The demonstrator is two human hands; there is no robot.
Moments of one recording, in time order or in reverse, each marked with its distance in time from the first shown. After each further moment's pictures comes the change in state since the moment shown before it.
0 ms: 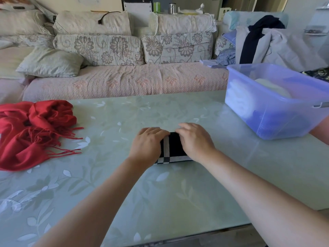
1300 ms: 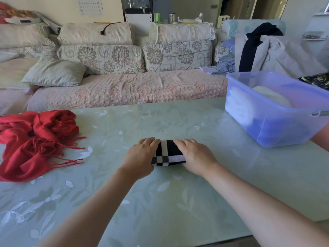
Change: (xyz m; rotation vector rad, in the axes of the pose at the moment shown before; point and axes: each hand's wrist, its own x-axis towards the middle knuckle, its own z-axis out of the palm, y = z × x) left_hand -0.008 -0.022 -0.007 0.124 -0.316 -0.053; right_hand -0.008 0.003 0.002 -0.197 -0.328 -0.014
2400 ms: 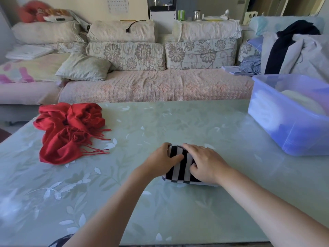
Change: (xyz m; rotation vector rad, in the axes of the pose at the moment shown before) left_hand -0.025 0.021 -0.033 -0.741 -0.192 -0.522; right_hand -0.014 -0.042 -0.025 0.265 -0.097 -0.109
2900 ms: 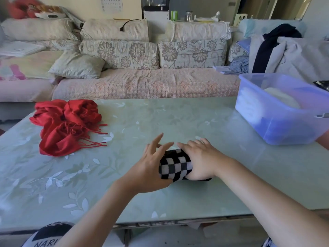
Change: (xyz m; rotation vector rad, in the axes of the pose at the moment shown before) left_hand -0.078 -0.030 -0.004 0.241 0.127 0.695; right_hand -0.039 -0.023 -0.025 -0.269 -0.166 -0.021
